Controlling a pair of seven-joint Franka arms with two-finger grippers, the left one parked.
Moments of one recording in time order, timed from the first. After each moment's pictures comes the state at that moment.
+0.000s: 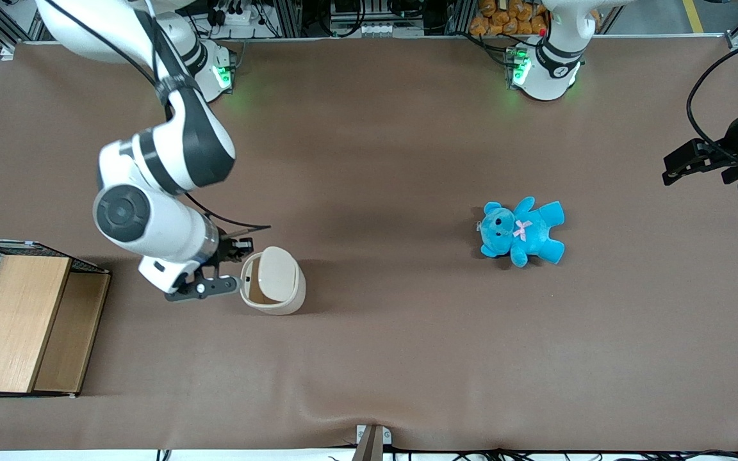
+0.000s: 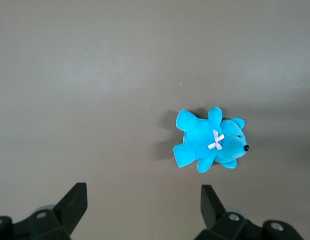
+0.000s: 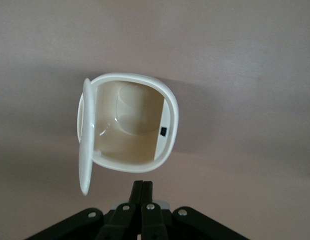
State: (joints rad) arm 0.34 0.47 0.00 -1.39 0.10 1.78 0.17
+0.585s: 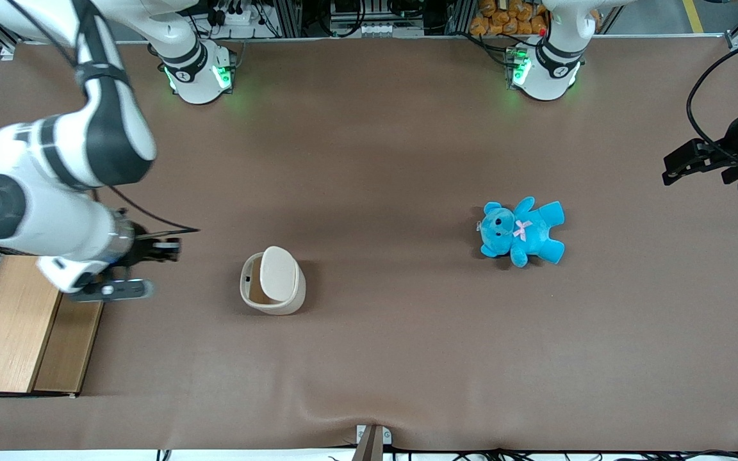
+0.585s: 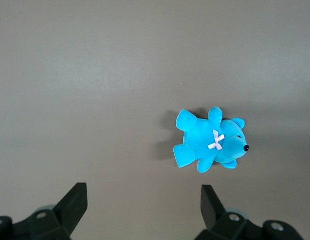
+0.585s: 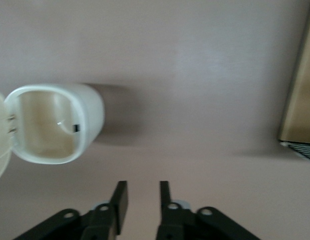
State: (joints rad) arm 0.17 0.40 -0.03 -1.39 0.05 1.70 0.09
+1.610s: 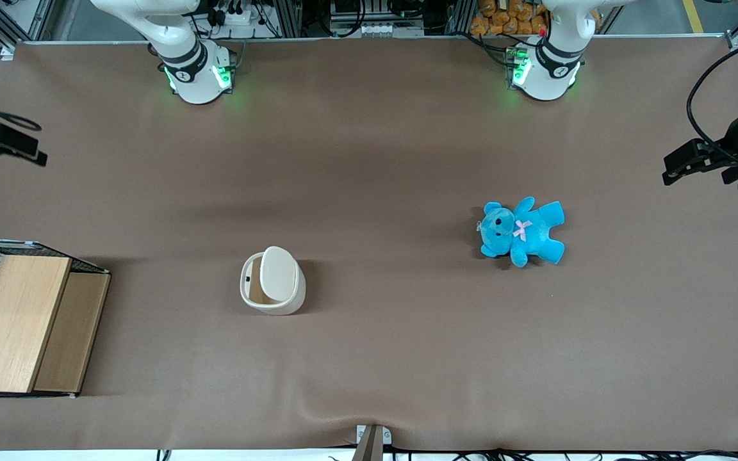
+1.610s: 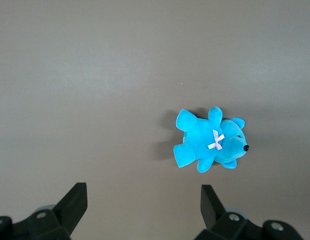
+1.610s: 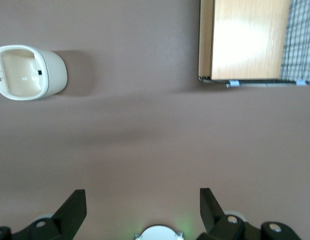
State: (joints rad) arm -0.02 0.06 -0.04 -1.40 0.02 1.33 0.01
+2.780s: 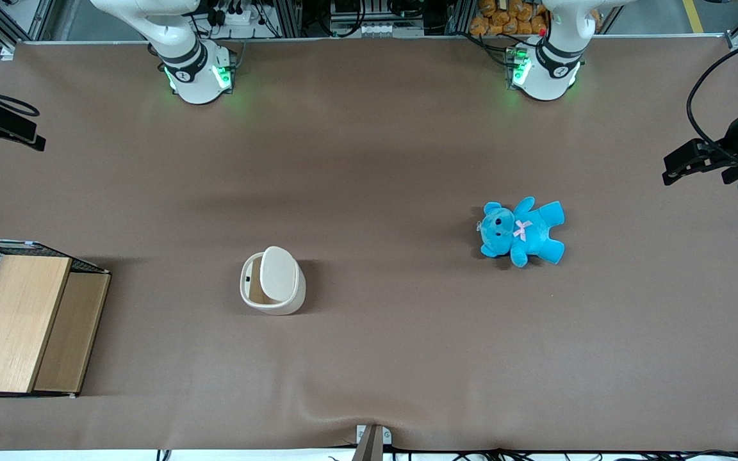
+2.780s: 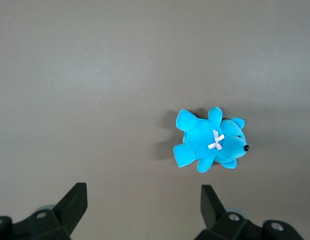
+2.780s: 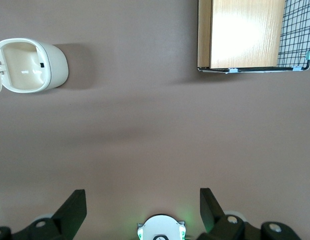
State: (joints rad) arm -0.02 0.05 -0.03 -1.37 0.02 1.28 0.03
